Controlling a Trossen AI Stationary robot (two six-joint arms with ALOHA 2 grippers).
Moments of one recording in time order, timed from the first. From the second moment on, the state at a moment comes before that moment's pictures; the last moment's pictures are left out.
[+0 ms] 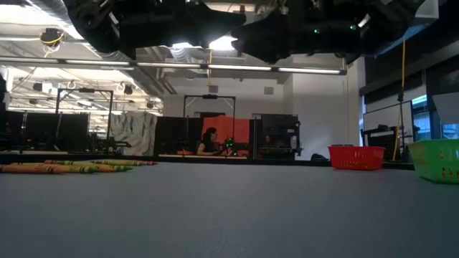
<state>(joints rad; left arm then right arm) 0.13 1.53 0.67 0.99 0.19 0.26 -0.07 1.54 0.72 0.80 -0.11 -0.16</state>
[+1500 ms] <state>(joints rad) 0.12 1.44 0.67 0.51 0.03 0.27 0.15 1.00 0.88 -0.89 0.17 0.60</state>
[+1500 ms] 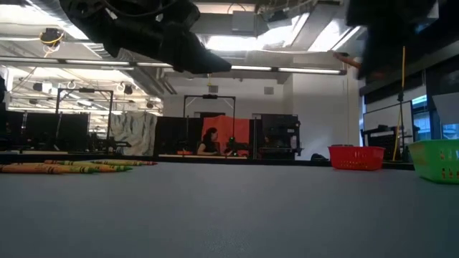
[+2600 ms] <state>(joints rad) 0.12 1.44 0.67 0.51 0.03 0.27 0.26 1.00 0.66 -1.13 -0.04 1.12</state>
